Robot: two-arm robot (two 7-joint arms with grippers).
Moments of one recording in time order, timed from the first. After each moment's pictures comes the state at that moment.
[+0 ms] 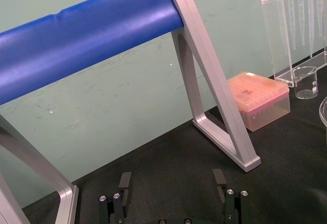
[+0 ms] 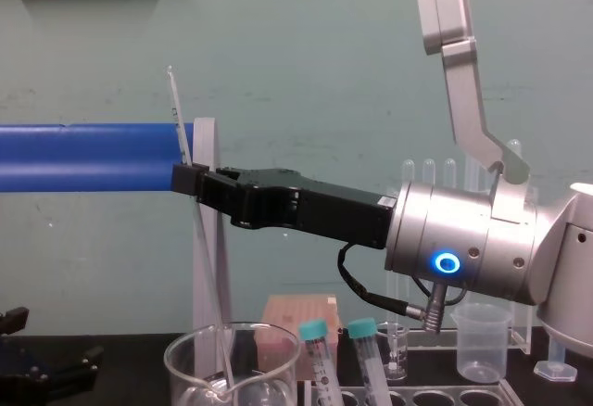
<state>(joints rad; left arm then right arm) -0.20 0.60 0.45 -1.41 -0.25 -0.12 0.03 0.66 0.20 -0.65 -1.08 0.65 -0.13 0.85</state>
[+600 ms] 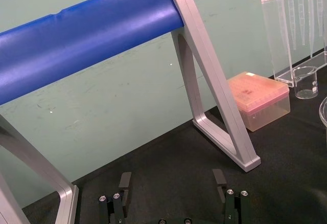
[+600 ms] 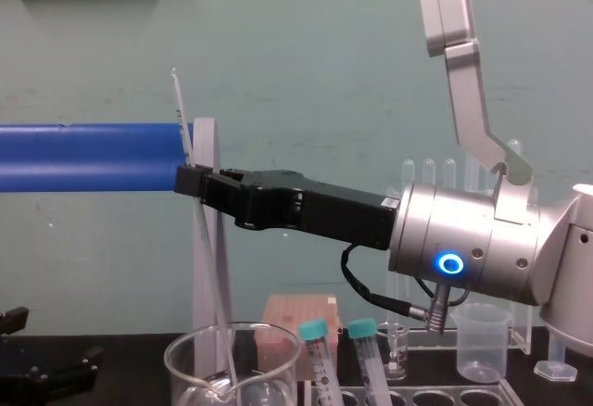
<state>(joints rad) -0.20 0.60 0.45 -1.41 -0.25 -0.12 0.03 0.67 0.20 -0.65 -1.07 0.65 -0.13 0.86</state>
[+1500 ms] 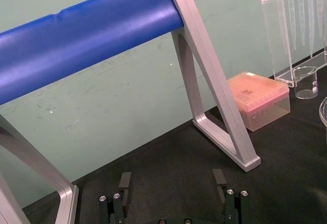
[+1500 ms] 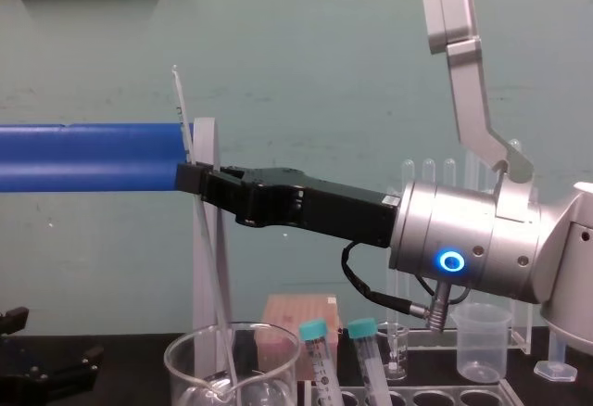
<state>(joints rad) -0.20 0.60 0.45 -1.41 -0.25 -0.12 0.03 0.67 0.20 -0.64 -1.08 0.66 -0.13 0.86</state>
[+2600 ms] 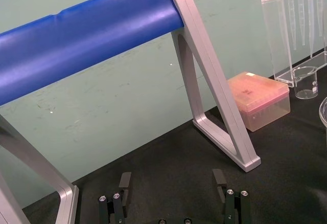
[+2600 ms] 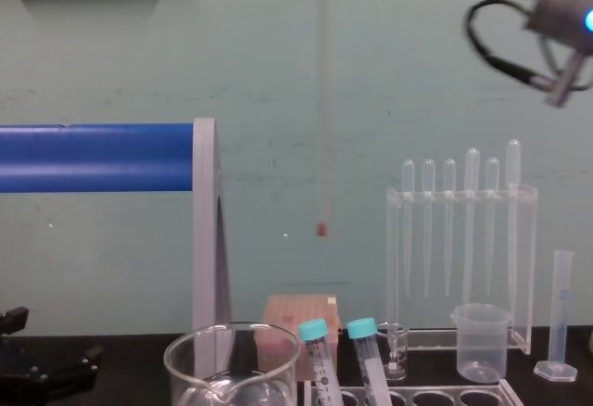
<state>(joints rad) -0.20 0.60 0.45 -1.41 -0.25 -0.12 0.03 0.64 0.38 -0.47 -1.46 0.78 -0.12 0.75</state>
